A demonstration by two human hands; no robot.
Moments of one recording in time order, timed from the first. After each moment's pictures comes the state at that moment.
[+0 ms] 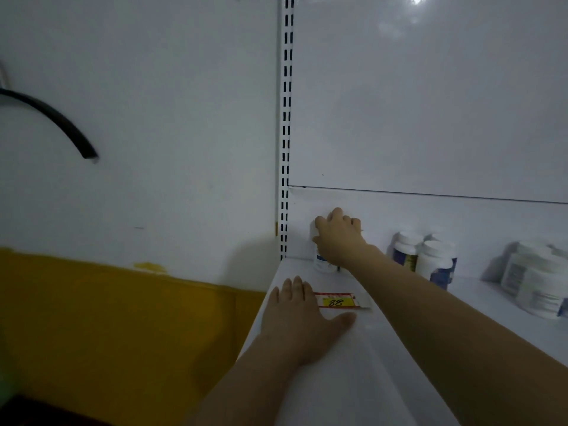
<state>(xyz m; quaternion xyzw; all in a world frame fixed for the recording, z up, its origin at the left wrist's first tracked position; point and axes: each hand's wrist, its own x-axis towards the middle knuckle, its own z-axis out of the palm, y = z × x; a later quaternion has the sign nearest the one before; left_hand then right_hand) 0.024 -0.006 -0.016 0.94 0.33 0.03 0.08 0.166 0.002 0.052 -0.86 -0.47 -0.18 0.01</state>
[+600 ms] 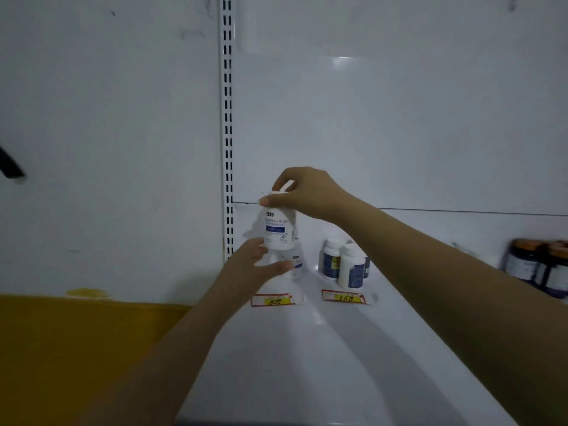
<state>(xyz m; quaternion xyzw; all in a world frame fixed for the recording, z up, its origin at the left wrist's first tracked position) 0.009 -0.023 0.059 0.82 0.19 0.28 0.47 0.111 -0.111 0.172 -0.79 -0.51 -0.07 0.33</state>
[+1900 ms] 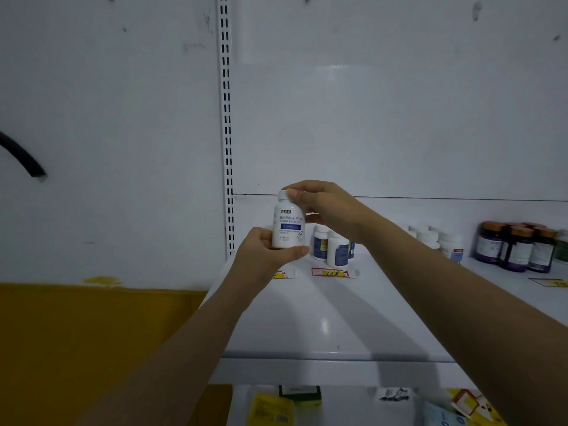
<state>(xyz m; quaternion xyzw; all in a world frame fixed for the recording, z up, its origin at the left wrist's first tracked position) -0.028 -0.102 0.070 0.75 0.17 0.34 0.53 0.085 -0.186 0.137 -0.67 -0.50 0.13 0.53</state>
